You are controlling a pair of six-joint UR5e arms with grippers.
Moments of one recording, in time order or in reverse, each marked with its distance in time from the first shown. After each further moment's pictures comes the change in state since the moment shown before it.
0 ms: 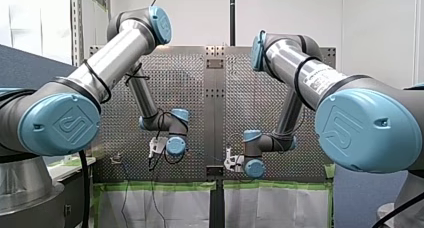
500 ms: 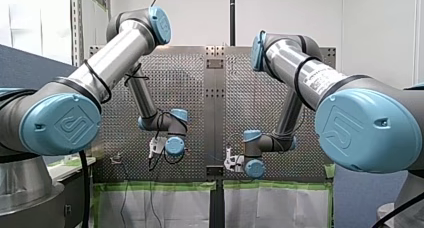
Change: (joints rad) left arm 0.012 -0.002 0.000 0.010 0.025 -0.010; right arm 0.001 0.002 0.000 -0.003 -0.002 0.009
